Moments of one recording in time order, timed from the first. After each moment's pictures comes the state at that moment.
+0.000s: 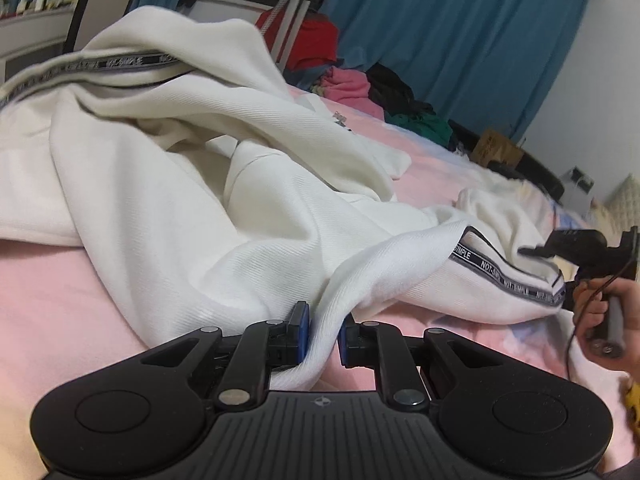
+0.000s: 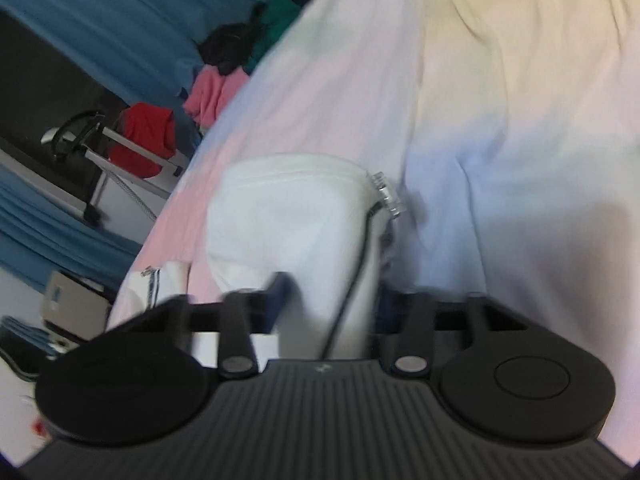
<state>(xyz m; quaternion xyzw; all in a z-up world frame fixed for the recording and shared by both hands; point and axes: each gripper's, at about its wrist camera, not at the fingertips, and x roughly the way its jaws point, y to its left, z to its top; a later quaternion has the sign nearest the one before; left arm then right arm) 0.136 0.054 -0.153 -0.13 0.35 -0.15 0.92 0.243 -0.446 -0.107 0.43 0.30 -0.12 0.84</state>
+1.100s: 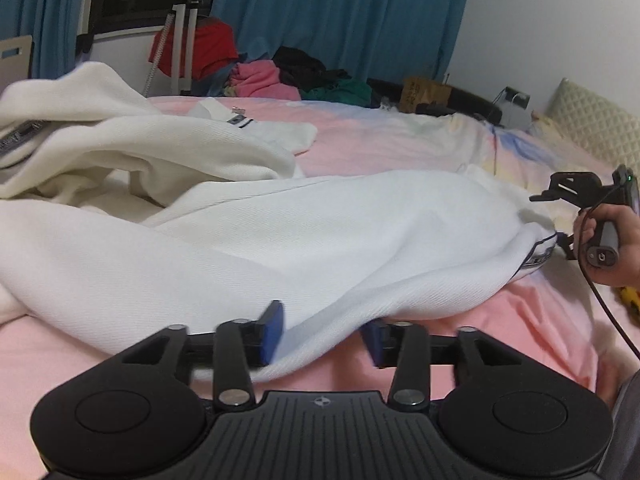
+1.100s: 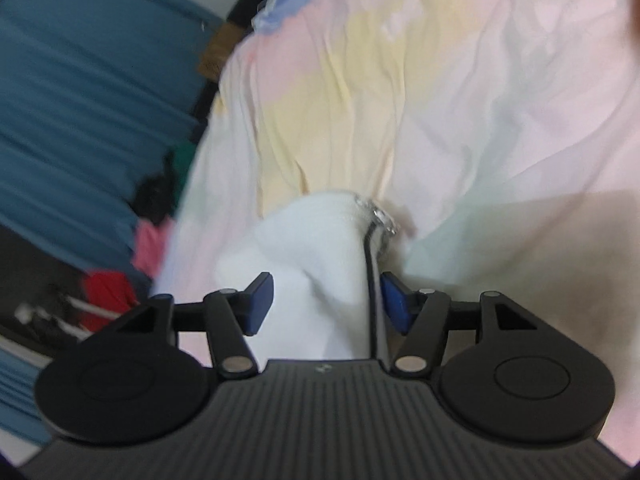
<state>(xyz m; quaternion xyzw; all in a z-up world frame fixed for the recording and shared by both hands) 0.110 0.002 -0.142 0.02 0.33 -0.24 0.91 0.172 -0.562 -0.120 0.52 0.19 -0.28 0.78</state>
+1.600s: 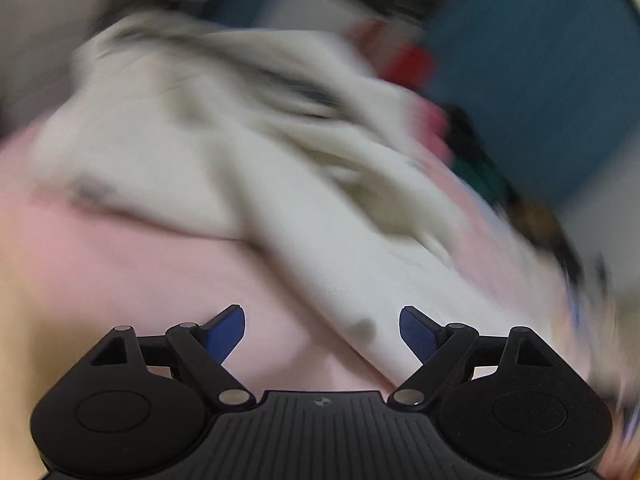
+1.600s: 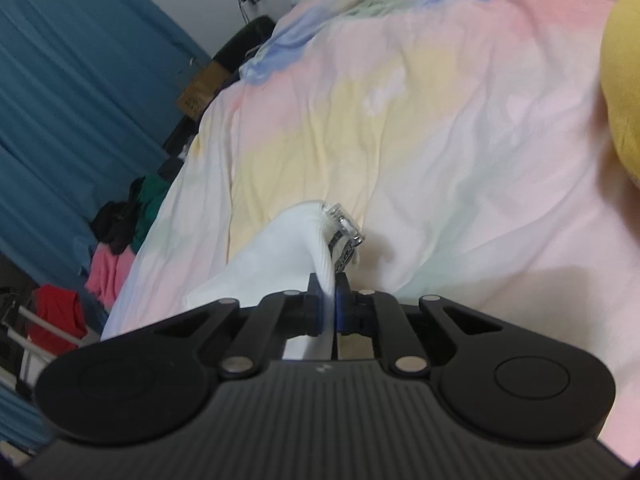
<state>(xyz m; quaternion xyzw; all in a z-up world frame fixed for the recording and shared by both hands) 0.111 0.165 -0.125 -0.32 0.38 -0.03 0.87 0.148 -0.555 -0.105 0.46 0.15 -0.37 0.80</state>
